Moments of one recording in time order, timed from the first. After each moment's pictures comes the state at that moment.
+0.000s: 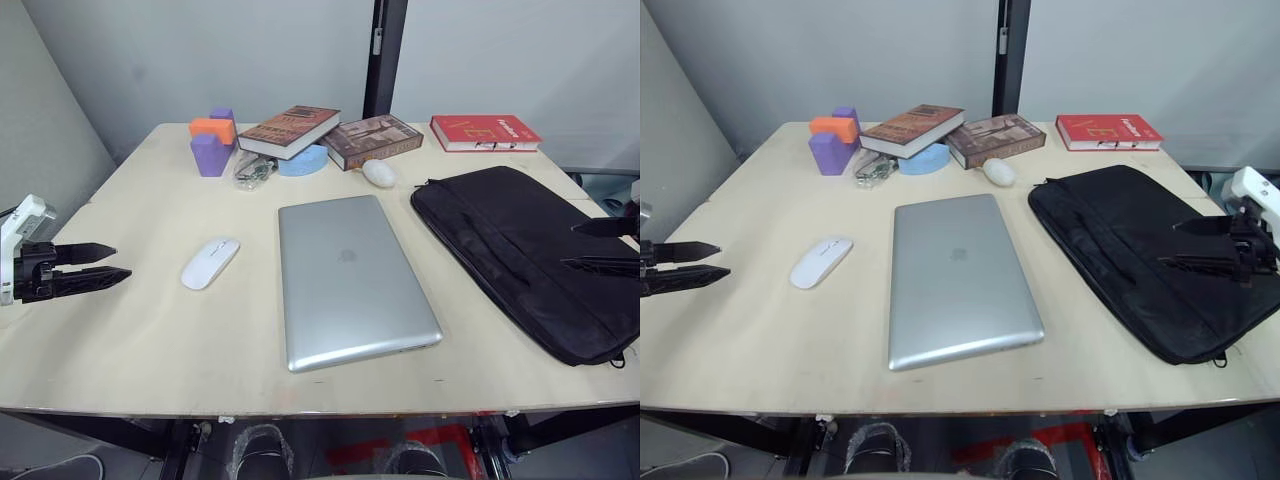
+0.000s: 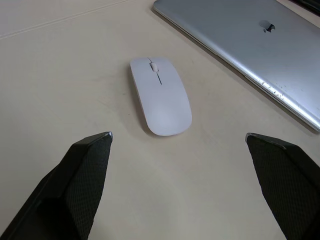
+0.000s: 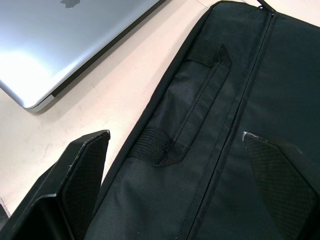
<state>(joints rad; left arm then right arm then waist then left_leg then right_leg) -0.31 1.22 0.35 0.52 -0.47 0.51 -1.52 -0.33 -1.28 -0.30 0.35 0.44 0.45 1.45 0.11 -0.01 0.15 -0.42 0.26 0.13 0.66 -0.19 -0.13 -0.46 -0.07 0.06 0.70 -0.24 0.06</state>
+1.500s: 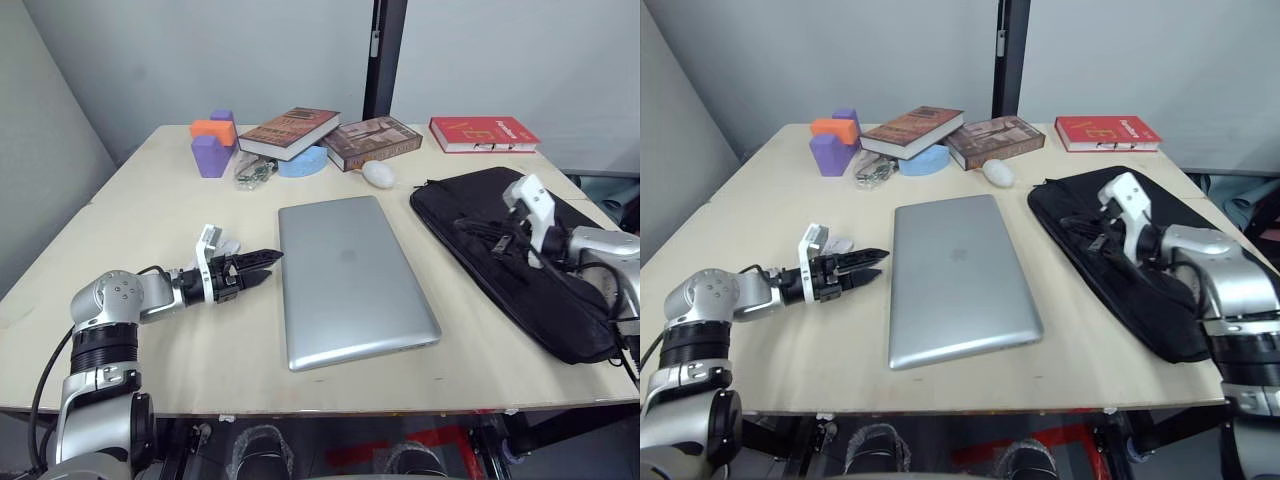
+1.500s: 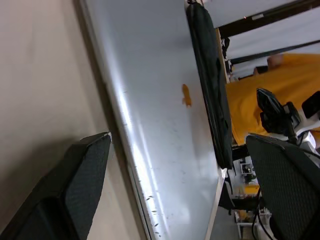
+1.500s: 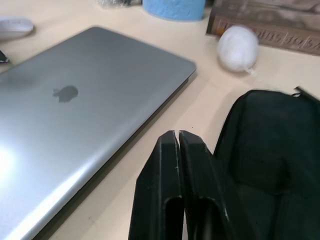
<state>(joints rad) -0.56 0.49 0.42 0.34 -0.86 1.44 -0.69 -0.43 -0.82 -0.13 -0.02 0.43 0.61 0.90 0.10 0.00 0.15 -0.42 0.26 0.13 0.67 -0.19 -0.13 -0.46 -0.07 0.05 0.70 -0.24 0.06</state>
